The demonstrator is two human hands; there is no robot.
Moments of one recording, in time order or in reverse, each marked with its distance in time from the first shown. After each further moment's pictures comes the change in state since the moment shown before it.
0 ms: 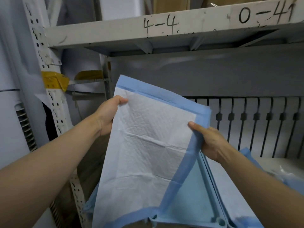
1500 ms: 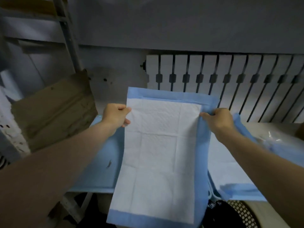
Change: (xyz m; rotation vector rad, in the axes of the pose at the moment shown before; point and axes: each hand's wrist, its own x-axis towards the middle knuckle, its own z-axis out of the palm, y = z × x) left_hand 0.102 -0.191 0.035 0.525 0.248 -0.052; right_hand 0.086 0.066 -0.111 -0.975 0.505 -0.048
